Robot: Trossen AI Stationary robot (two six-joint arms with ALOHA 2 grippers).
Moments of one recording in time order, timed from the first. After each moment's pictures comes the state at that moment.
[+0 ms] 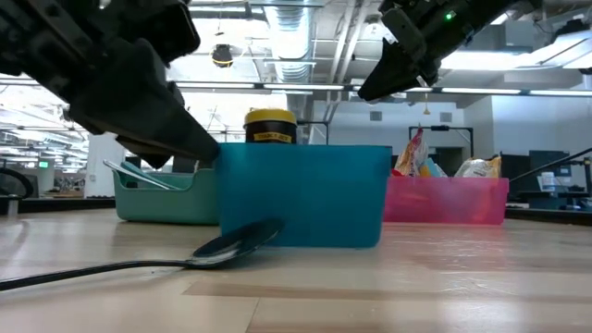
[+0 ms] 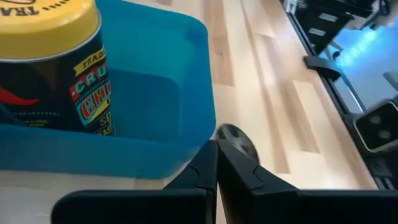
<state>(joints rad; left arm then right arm) -0.55 1.72 0.62 0.57 -0.36 -0.49 0.18 1.33 0.83 -0.16 0.64 0.29</state>
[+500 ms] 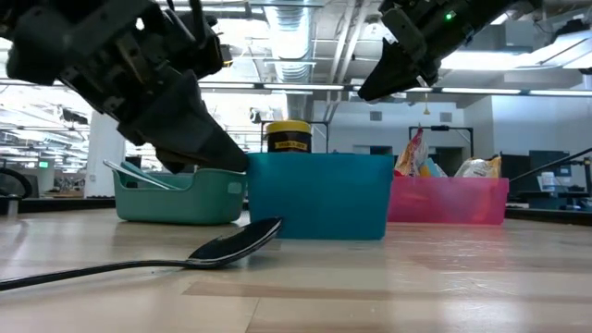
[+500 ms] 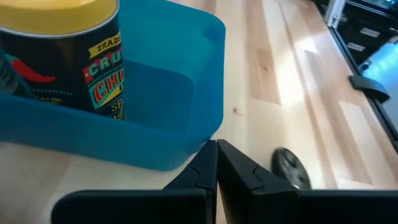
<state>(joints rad) -0.45 1.72 0.62 0.55 -0.36 -0.50 0.18 1.33 0.83 -0.16 0.64 0.29</state>
